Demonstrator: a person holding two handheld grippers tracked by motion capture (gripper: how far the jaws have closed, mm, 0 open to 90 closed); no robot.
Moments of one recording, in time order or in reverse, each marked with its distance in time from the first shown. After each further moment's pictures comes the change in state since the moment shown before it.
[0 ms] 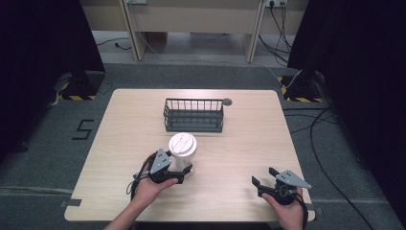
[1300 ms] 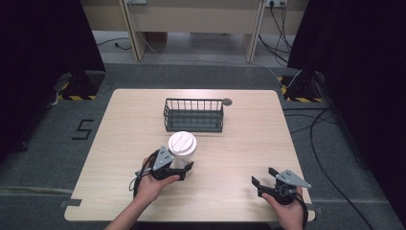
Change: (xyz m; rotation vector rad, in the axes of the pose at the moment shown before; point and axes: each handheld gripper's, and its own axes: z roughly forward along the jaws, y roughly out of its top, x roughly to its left) left arm 0.002 0.006 0.007 0.015 0.013 -0.002; right arm -0.001 0.000 0.001 0.007 0.009 0.003
